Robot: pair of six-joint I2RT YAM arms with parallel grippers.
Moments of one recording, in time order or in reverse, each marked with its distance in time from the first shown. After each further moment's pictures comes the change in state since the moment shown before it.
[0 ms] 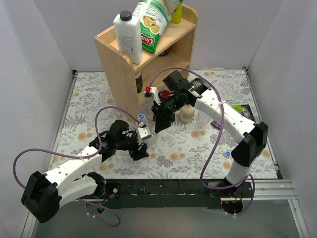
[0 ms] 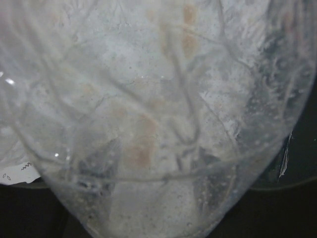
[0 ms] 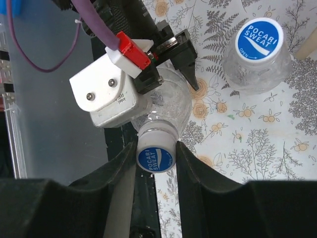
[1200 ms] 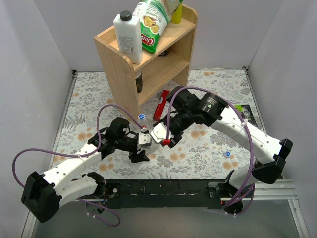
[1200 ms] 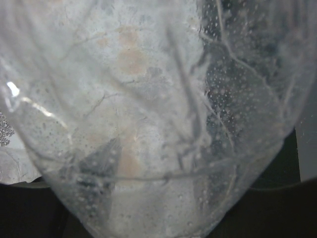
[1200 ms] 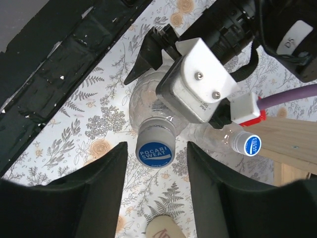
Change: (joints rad) left arm -0.002 0.008 0.087 -0.155 0.229 0.274; right arm 0.212 -0.248 -0.063 -0.114 0.140 -0.943
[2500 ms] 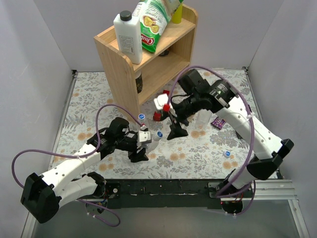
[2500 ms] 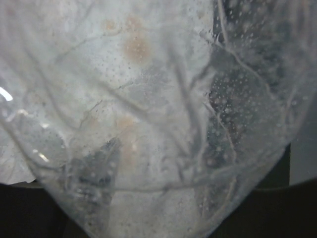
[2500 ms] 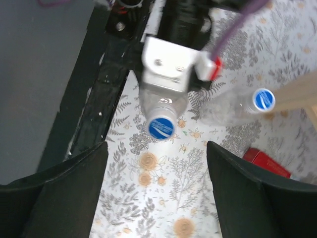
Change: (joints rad) left arm 0.000 -0.016 0.005 -0.018 -0.083 -0.106; right arm -0.186 0.071 0.172 -0.067 -0.163 0.419
